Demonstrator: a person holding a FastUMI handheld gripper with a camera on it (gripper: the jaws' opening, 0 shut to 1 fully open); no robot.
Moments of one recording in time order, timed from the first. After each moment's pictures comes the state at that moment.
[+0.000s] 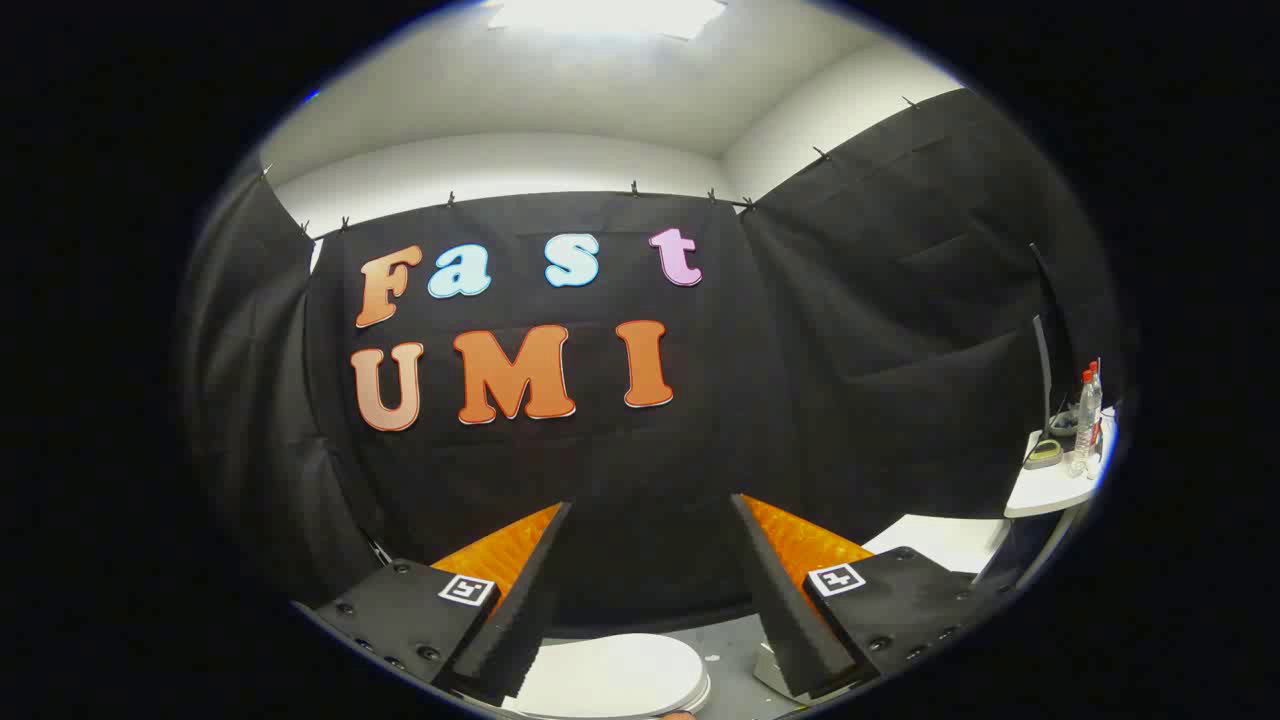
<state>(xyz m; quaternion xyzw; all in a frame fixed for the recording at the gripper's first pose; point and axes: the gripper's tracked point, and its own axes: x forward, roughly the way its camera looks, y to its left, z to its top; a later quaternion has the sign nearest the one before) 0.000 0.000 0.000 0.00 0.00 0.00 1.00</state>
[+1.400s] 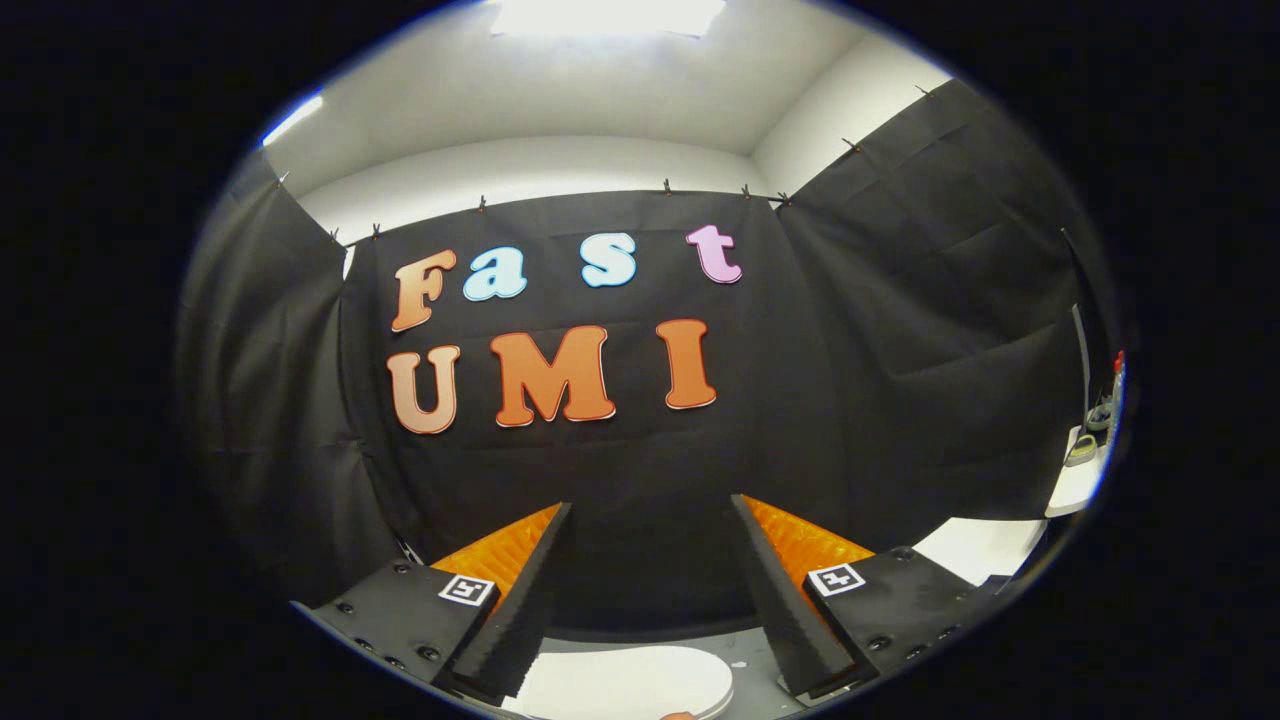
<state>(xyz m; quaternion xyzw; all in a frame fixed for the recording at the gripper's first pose) 0.028 0.024 -0.017 0.00 0.00 0.07 1.00</state>
